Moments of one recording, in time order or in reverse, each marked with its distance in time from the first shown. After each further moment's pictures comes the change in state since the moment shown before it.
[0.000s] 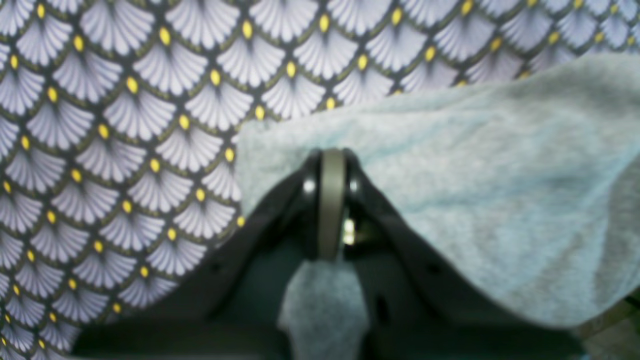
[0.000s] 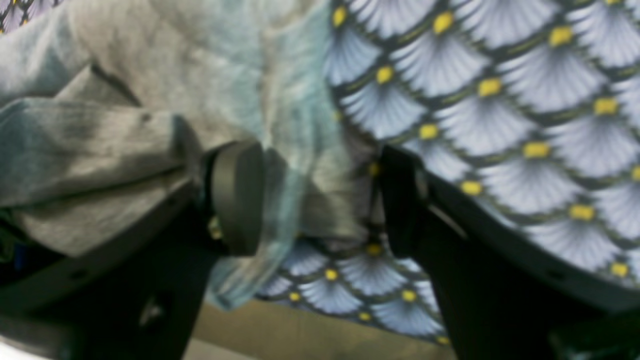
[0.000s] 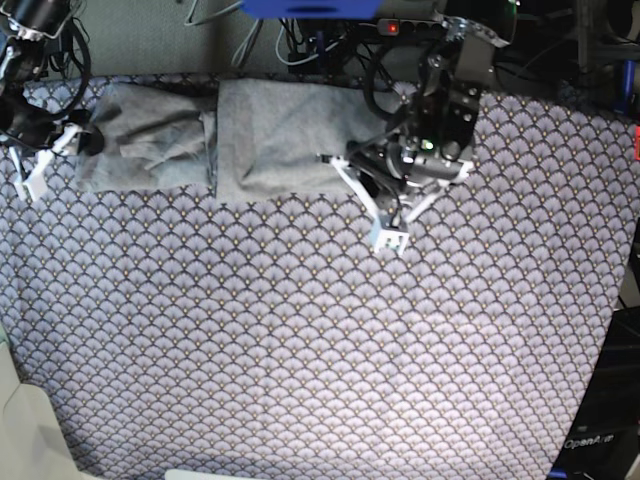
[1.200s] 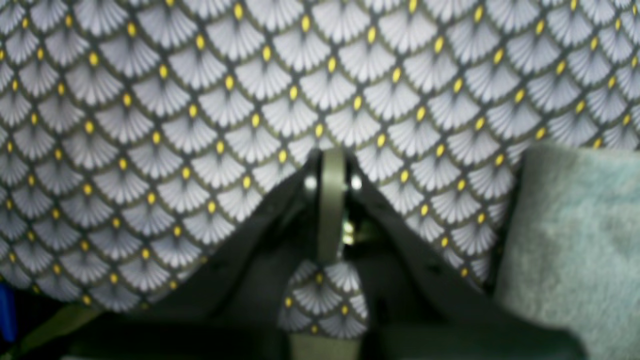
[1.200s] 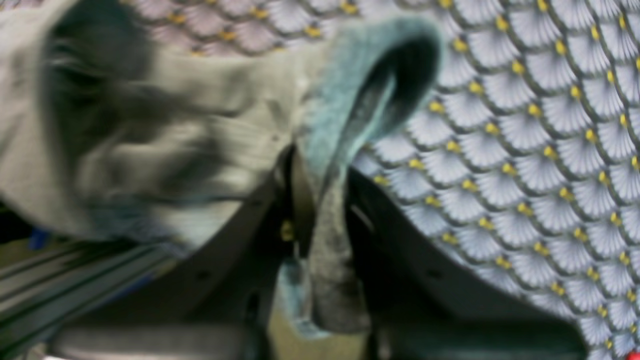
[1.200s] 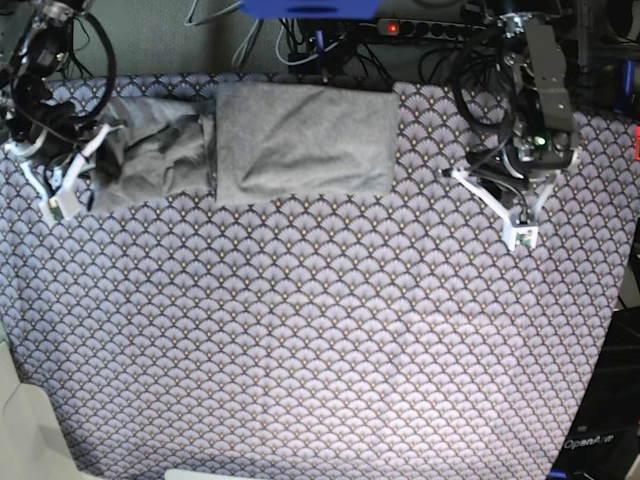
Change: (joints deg) left arm 4.8 -2.2 -28.6 3.0 0.4 -11.6 0.3; right arm -3.9 -6.0 -5.9 27.5 1.8 0.0 -4.9
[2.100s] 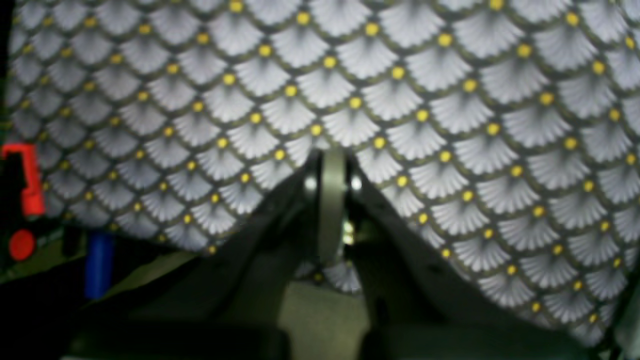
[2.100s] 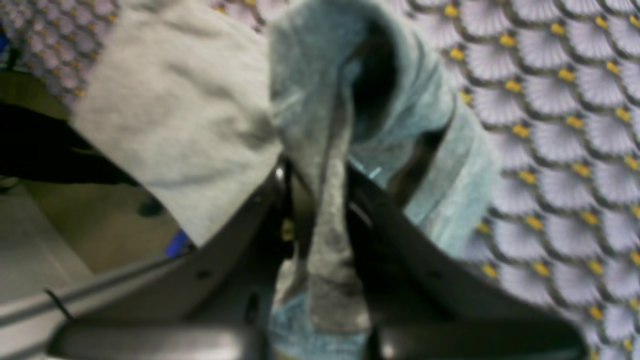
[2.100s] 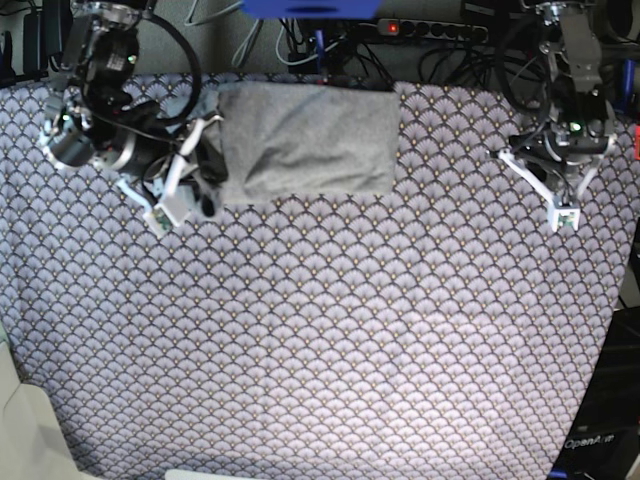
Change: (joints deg) left arm 5.2 -8.7 -4.7 -0.7 -0.7 -0.6 -0.9; right arm 3.3 -9.8 -18.7 1.7 -0.5 0.0 -2.2
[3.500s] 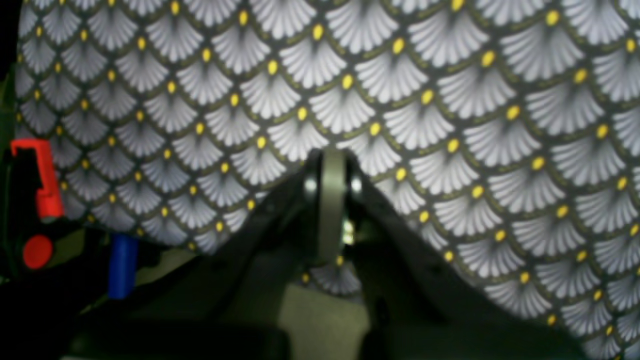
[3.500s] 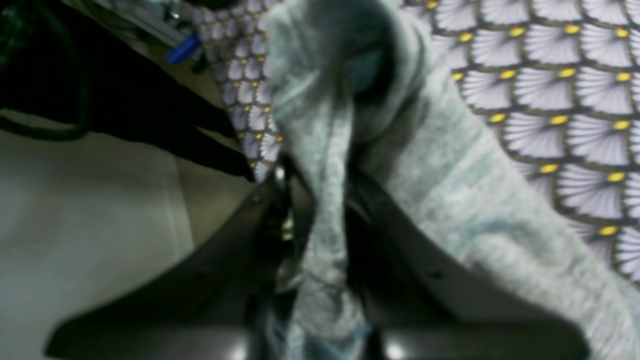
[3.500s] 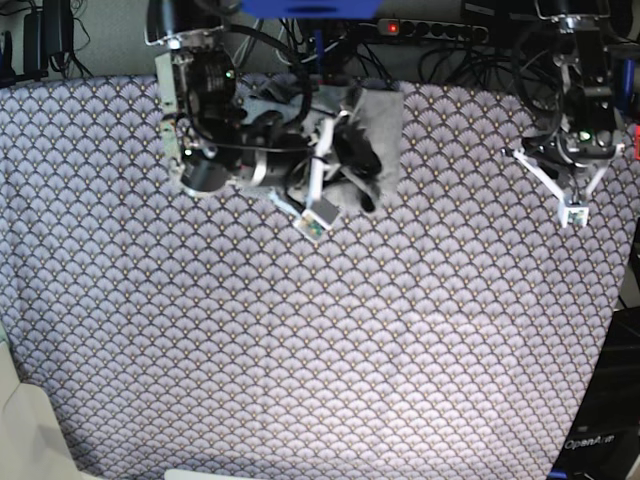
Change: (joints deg) left arm -1.6 -3.2 -1.4 -7.5 -0.2 -0.1 -3.1; right arm 6.1 -7.1 -23.4 -16.0 1.0 0.0 10.4
